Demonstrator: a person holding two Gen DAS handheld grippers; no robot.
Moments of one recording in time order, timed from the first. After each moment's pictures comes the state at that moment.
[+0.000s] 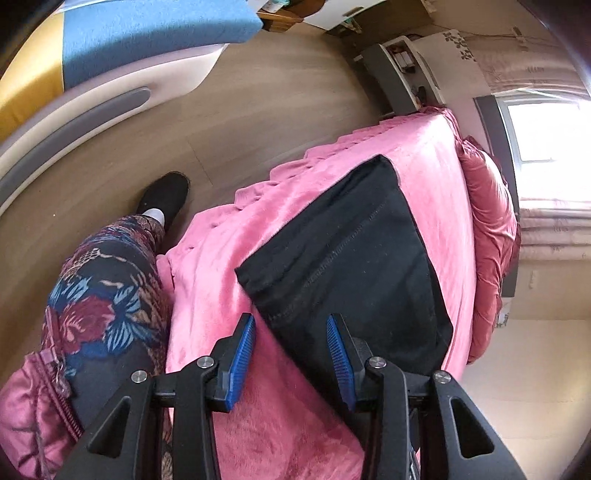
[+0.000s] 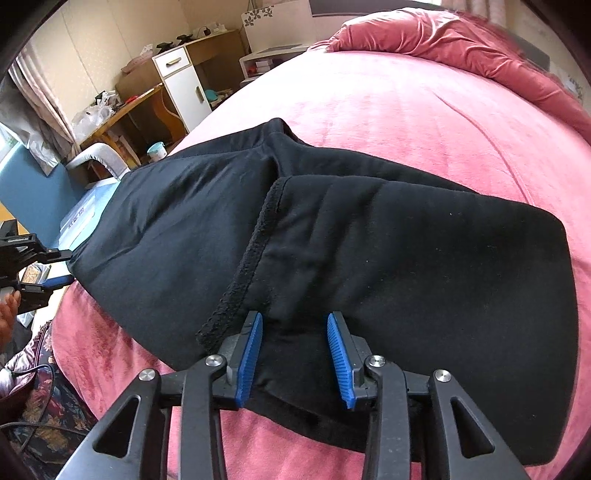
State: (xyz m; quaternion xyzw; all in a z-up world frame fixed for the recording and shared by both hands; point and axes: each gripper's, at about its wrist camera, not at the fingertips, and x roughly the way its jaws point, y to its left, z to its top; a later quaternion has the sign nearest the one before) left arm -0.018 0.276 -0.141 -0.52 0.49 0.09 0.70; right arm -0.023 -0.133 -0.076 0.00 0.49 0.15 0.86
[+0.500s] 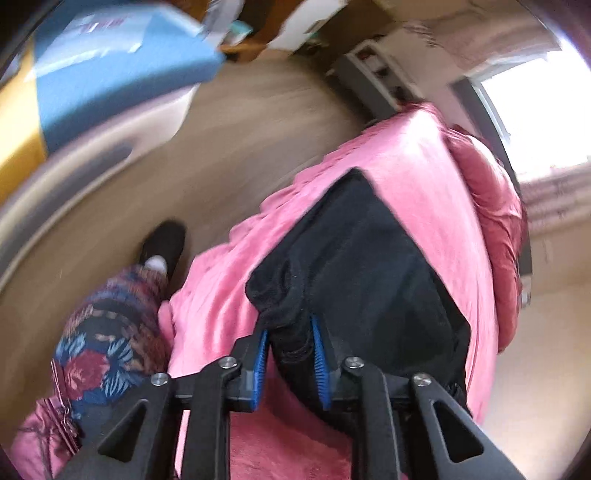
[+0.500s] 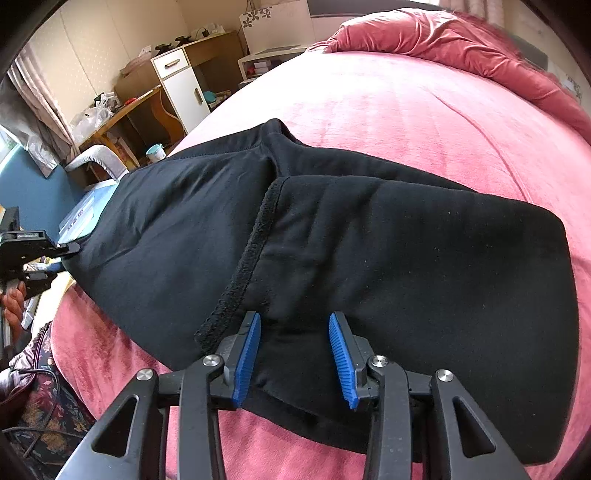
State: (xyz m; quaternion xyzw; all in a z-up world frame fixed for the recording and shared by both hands) left arm 0.004 0.258 -0.115 -0.41 0.47 0.09 0.78; right arm -0.024 -0.132 -0.079 0.00 0.49 0.15 0.86
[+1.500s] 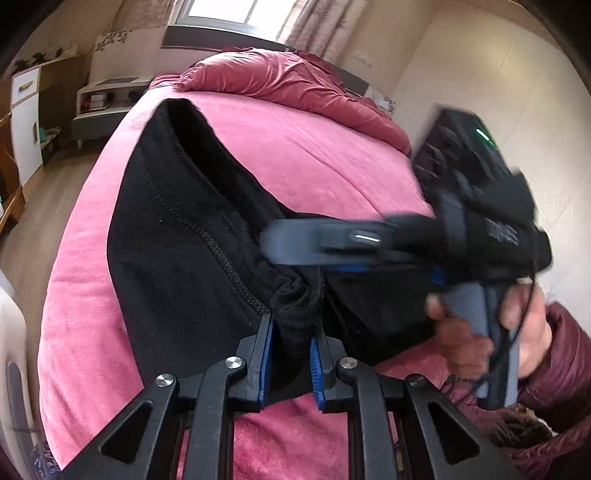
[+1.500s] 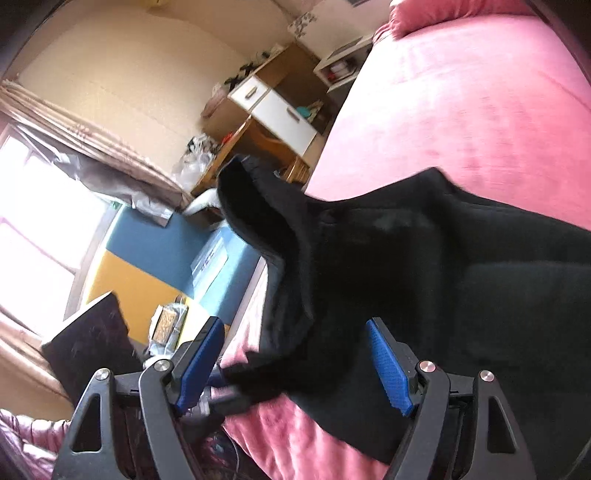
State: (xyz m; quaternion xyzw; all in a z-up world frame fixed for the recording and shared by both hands) left arm 0.013 0.056 -0.048 -0.07 0.42 -0.27 0.86; right arm 0.040 -0.075 -0.042 0.20 0.48 0.36 0.77
